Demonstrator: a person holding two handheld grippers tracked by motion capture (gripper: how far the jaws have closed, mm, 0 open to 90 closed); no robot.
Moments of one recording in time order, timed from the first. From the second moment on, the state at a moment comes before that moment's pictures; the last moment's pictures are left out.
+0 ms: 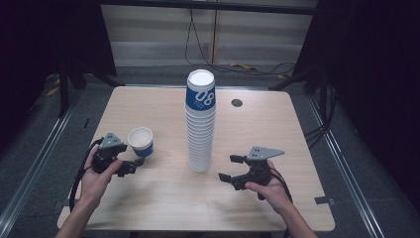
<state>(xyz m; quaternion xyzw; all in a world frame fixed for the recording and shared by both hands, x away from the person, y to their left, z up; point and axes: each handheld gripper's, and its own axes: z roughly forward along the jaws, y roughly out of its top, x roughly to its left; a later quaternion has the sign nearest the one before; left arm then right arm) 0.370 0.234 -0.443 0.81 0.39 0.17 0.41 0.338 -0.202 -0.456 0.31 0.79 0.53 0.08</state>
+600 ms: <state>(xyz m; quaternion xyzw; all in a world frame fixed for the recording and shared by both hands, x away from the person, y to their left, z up) 0.332 0.185 -0.455 0.79 0.34 0.14 0.49 0.339 -0.198 -0.447 0.31 0.79 0.52 0.10</state>
